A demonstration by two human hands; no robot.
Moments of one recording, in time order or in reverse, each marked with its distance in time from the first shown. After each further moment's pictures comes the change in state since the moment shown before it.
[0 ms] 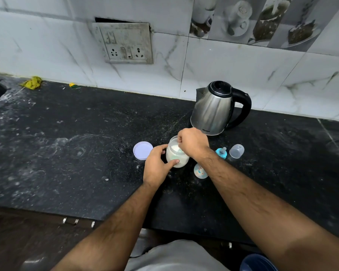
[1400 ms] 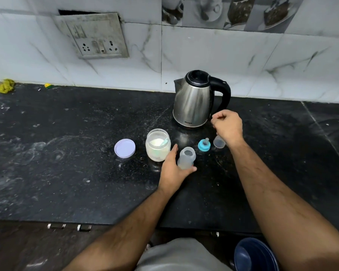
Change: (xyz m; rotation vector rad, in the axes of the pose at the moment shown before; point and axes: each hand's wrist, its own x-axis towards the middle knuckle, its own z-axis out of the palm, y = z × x) left_hand -0.036 0.033 0.090 -0.120 -0.224 -0.081; right_hand -0.019 0.147 -0.029 0.774 0.375 0.513
